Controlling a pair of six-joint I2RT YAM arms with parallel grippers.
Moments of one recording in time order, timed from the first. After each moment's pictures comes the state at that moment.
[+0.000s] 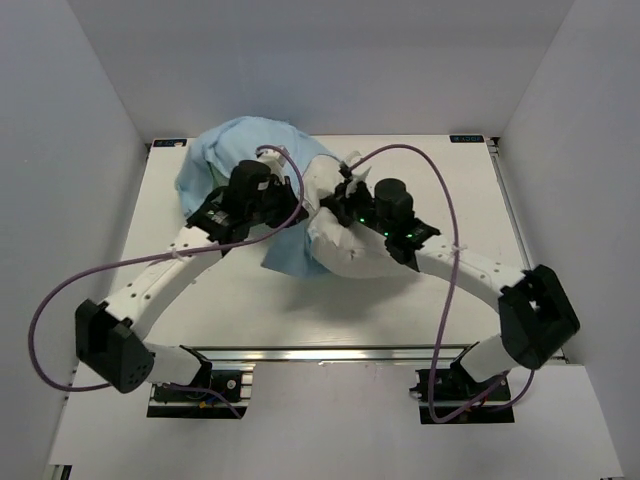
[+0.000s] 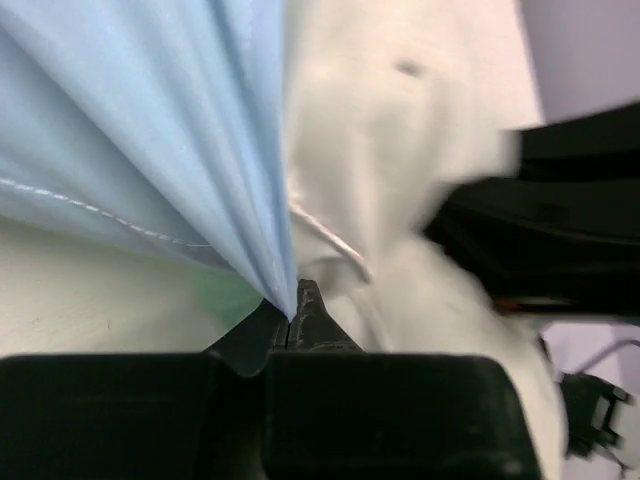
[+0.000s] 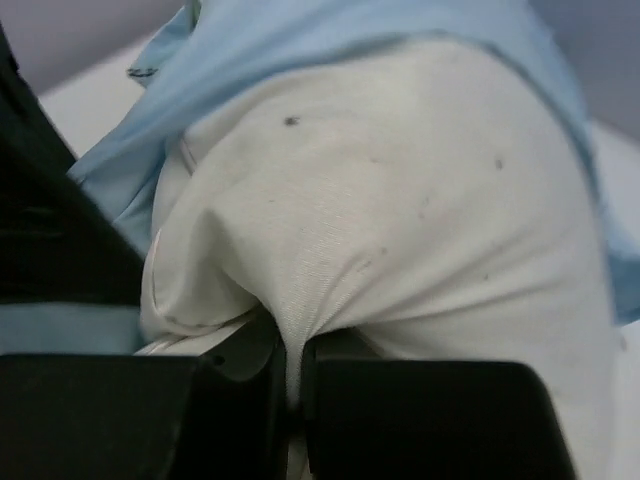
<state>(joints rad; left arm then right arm) -0.58 1.38 1.21 -0.38 0.13 -0.54 0.67 1.46 1.00 0.26 -0.22 0.03</state>
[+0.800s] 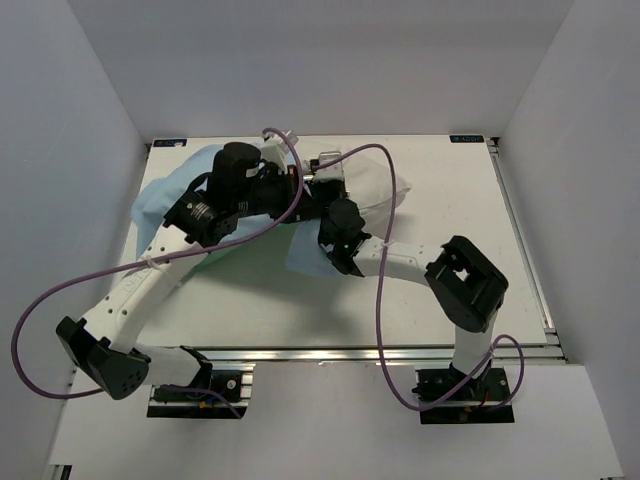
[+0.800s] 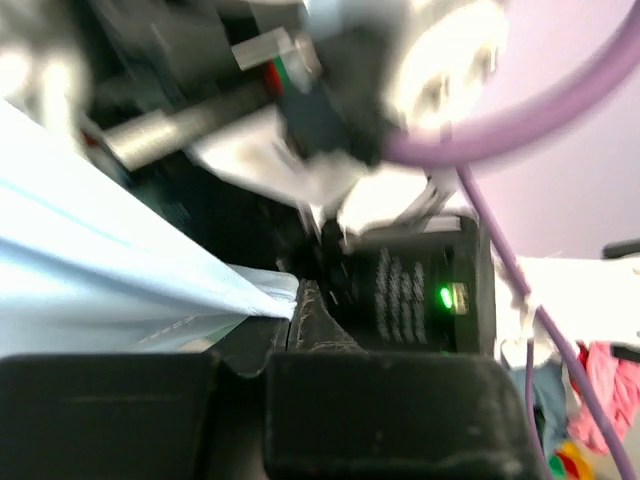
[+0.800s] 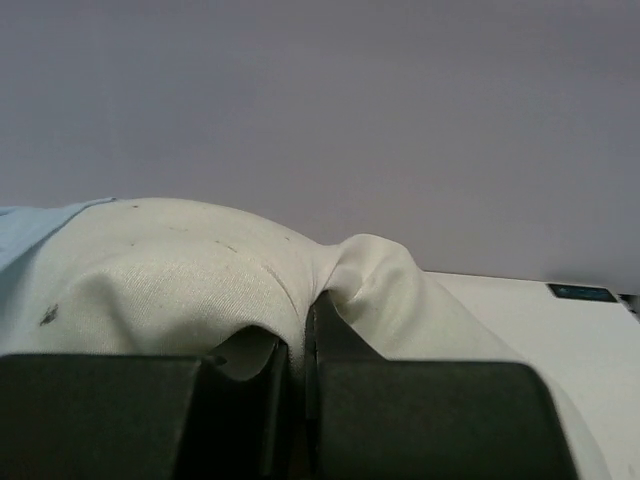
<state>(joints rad) -0.62 1.29 1.44 -0.61 0.39 -0.56 0.94 1.87 1.20 1.10 0.85 -0.42</state>
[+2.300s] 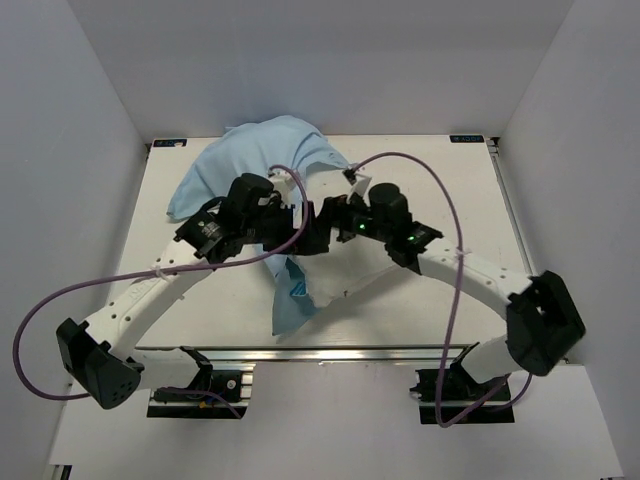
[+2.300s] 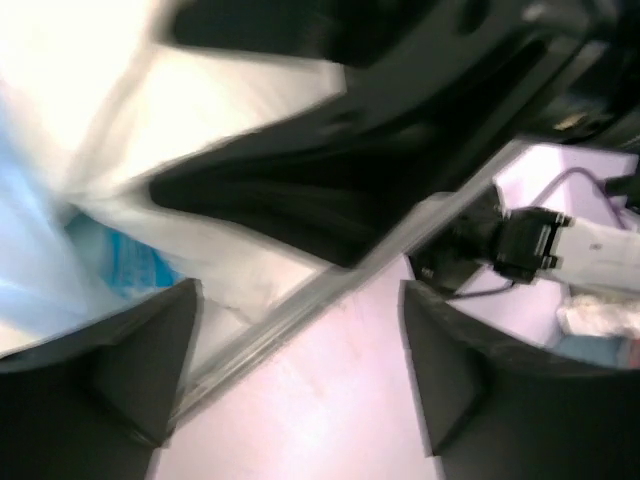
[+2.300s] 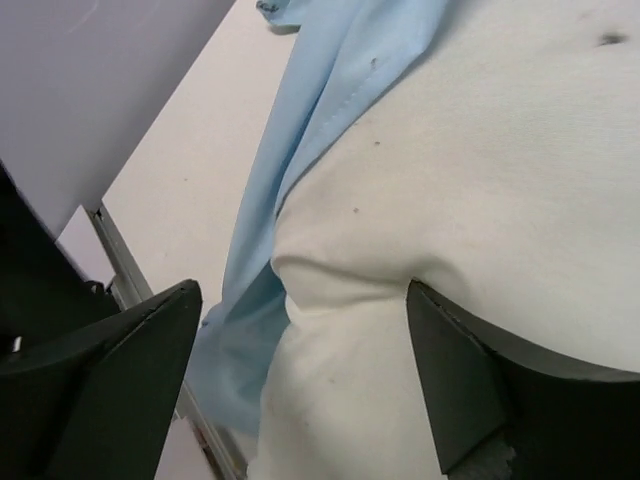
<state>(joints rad) -0.66 1.25 1.22 -0.67 0.30 -0.52 0.74 1.50 0.99 0.21 -0.29 0.47</state>
